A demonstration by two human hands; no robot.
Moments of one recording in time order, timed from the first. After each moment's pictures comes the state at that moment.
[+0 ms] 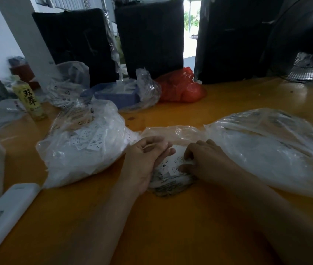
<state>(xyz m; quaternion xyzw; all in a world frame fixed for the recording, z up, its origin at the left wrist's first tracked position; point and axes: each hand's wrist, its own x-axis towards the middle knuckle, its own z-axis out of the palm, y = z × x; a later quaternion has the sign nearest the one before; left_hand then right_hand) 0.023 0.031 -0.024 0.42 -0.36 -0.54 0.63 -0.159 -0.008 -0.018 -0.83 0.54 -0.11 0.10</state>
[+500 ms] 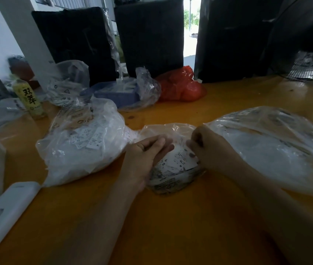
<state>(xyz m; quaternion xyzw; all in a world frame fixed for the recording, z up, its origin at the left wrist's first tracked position) 0.025 0.027 -0.028 0.40 -0.35 -0.57 0.63 -0.167 -0.014 -0.011 -0.75 0.52 -0.32 0.25</state>
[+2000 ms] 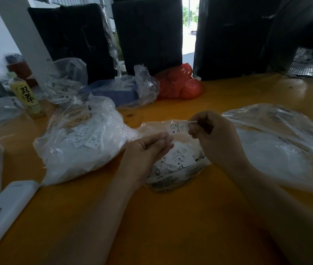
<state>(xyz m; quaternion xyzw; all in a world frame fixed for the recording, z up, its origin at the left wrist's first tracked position) 0.028 0.024 -0.029 0.39 -0.40 -0.57 0.60 -0.167 -0.005 0.001 -0.69 0.45 -0.52 0.24</state>
